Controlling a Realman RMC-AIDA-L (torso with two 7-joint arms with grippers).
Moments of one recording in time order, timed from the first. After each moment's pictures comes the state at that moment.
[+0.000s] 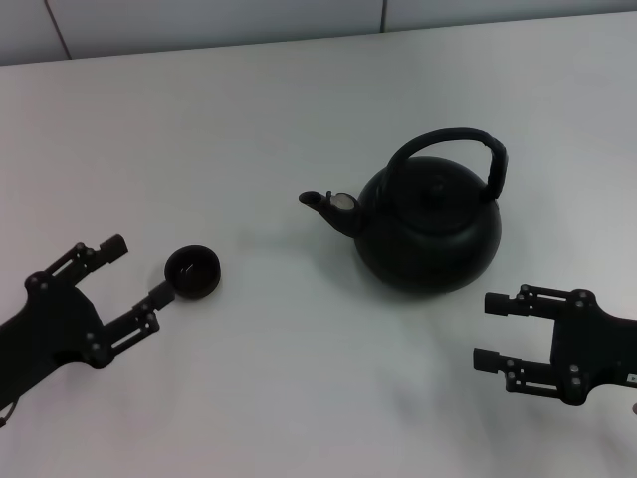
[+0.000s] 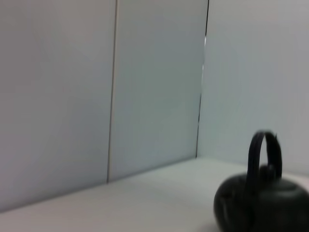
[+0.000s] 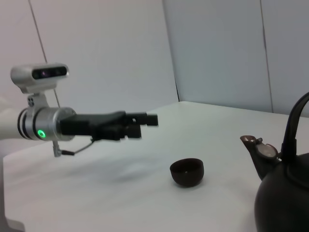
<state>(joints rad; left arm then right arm) -0.33 -2.07 0.46 0.25 1.86 1.59 -0.67 0.25 2.07 -0.45 -0.54 -2.13 -1.77 0.93</state>
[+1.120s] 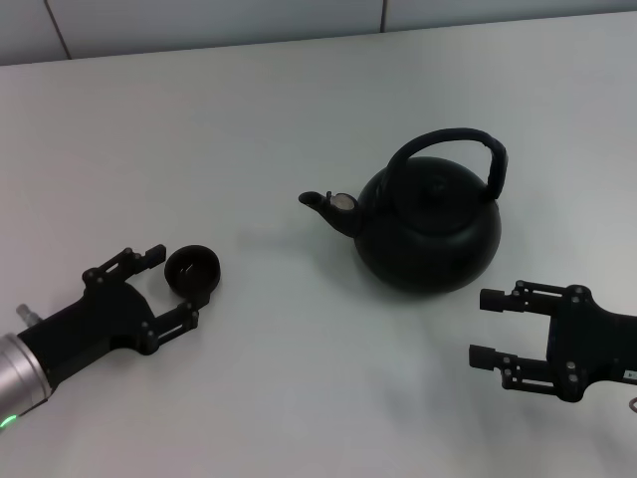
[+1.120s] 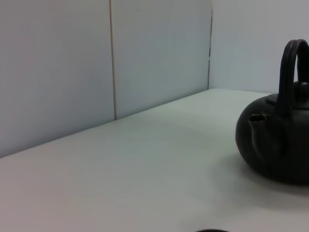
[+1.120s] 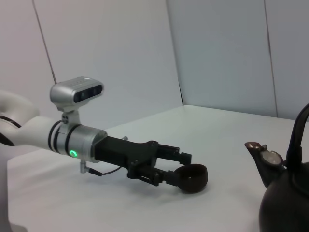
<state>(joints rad) -0.44 -2.07 0.51 0.13 1.87 1.29 -0.58 0.26 2.07 -0.44 -0.55 -2.13 -1.79 0.94</state>
